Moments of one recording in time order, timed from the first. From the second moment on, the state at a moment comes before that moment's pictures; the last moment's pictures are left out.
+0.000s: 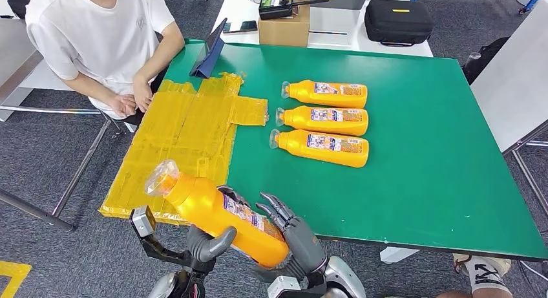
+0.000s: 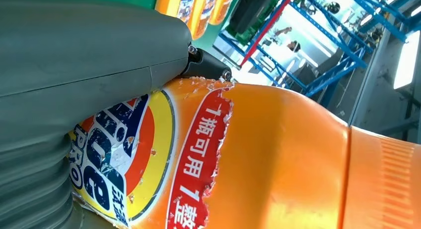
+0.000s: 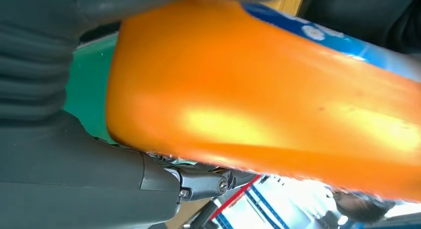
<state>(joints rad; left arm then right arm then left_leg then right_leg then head) 0.10 -0.23 -0.33 -1.39 0.61 -0.42 -0.35 -0.05 0.04 0.64 -1.25 0.70 -0.24 -0.62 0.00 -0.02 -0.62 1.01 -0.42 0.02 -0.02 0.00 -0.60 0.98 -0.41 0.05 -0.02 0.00</state>
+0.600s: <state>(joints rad) 0.03 -0.11 -0.16 -1.45 -0.26 -0.10 -0.43 -0.01 0.00 0.55 -1.32 0.72 -0.25 -0.65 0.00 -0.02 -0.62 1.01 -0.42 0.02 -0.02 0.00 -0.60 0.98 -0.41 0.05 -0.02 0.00</state>
